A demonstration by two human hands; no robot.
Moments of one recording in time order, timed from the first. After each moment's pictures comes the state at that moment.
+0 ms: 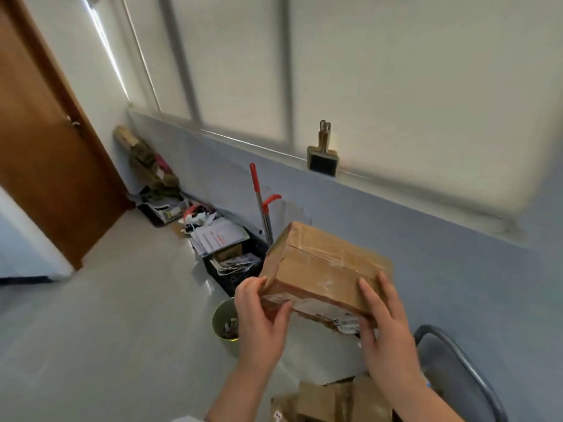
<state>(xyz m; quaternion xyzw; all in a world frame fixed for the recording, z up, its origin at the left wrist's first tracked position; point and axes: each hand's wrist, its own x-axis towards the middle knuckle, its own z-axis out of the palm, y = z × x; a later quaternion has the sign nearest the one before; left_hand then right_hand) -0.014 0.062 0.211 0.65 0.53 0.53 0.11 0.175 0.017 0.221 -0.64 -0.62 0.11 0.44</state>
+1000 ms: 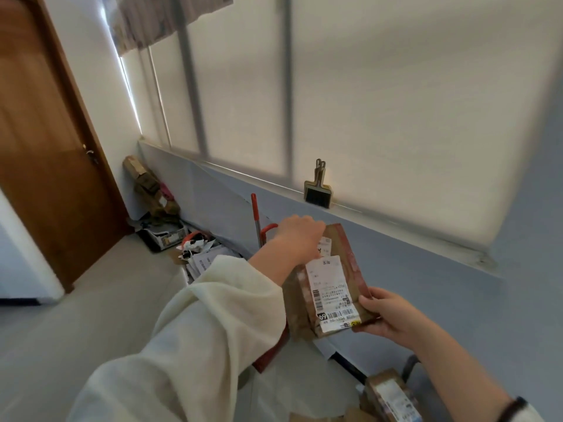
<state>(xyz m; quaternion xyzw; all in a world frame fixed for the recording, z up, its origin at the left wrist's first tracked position) 0.053 0.144 0.373 0.85 0.51 0.03 -0.14 0.235 0.066 0.266 -0.56 -0.34 0.62 0.43</state>
